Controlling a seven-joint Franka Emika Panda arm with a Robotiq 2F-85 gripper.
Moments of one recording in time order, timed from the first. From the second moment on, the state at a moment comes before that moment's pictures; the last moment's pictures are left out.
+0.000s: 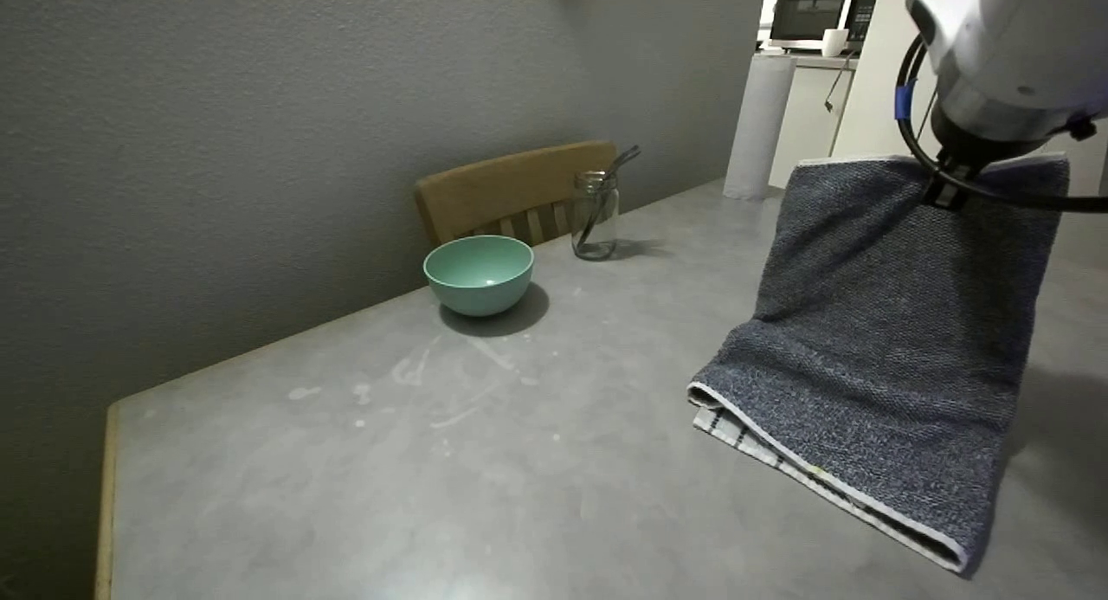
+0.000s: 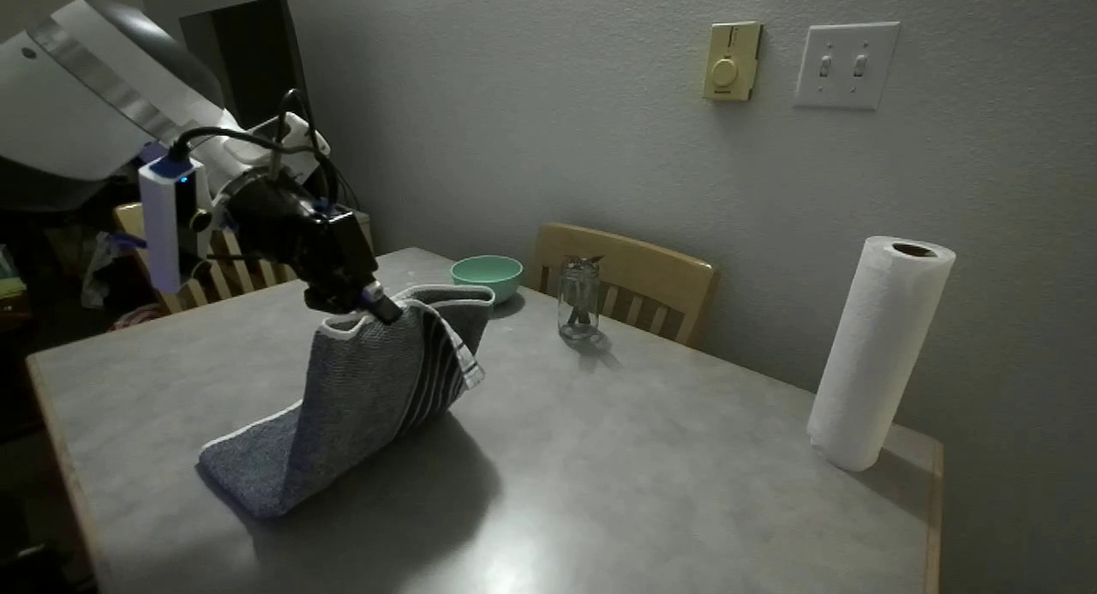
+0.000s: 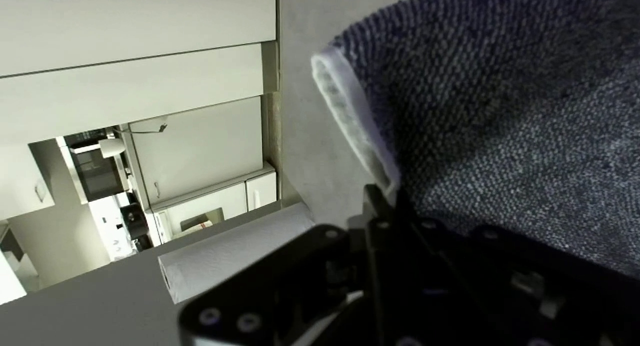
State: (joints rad) arm 0.12 -0.04 0.08 -2.52 -1.24 2.10 0.90
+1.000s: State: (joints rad) arm -0.02 -0.05 -0.07 -2.63 -1.65 2.33 1.11
